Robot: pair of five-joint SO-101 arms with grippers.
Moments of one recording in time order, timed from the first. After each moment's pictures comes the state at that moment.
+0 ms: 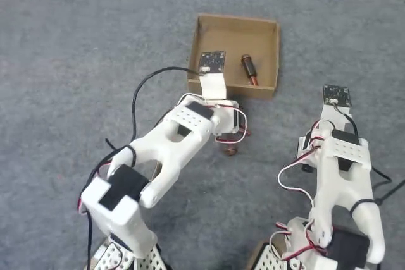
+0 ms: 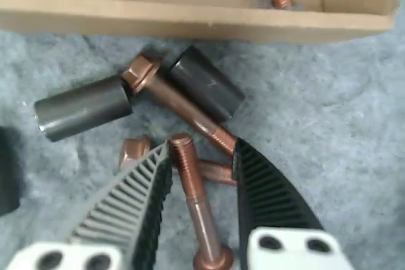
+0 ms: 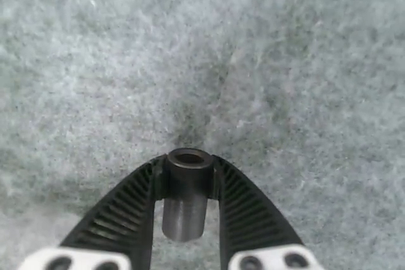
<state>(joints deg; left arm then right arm) 25.7 12.0 28.3 37.2 34.5 12.5 -19.9 55.6 48.9 7.1</state>
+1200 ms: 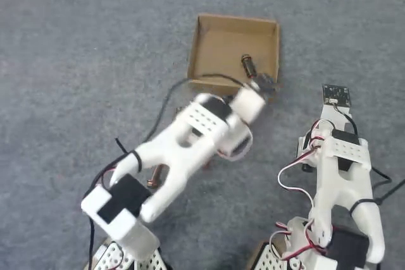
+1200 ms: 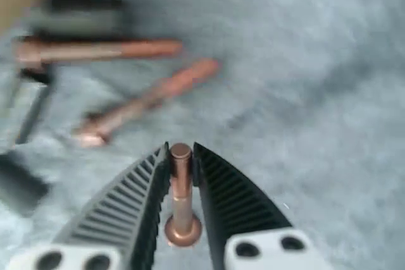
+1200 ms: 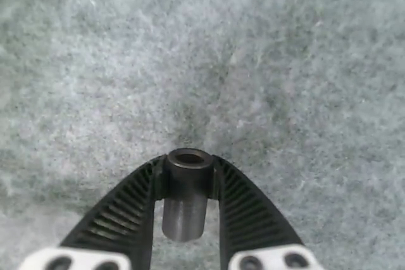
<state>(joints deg) 33.2 8.4 20.1 64.7 -3.5 12.5 -19.9 55.6 48.9 7.1</state>
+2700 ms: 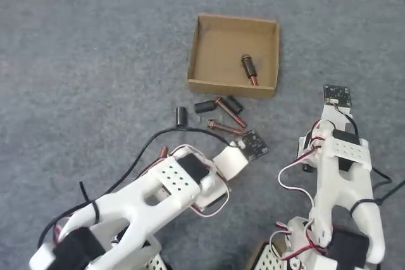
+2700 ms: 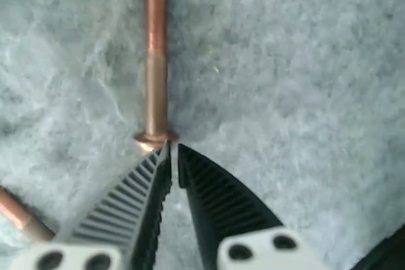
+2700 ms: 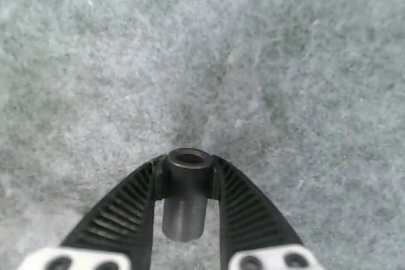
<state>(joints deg) 41.5 -22.8 57.7 61.9 -3.6 12.7 -19.9 55.6 48.9 7.1</state>
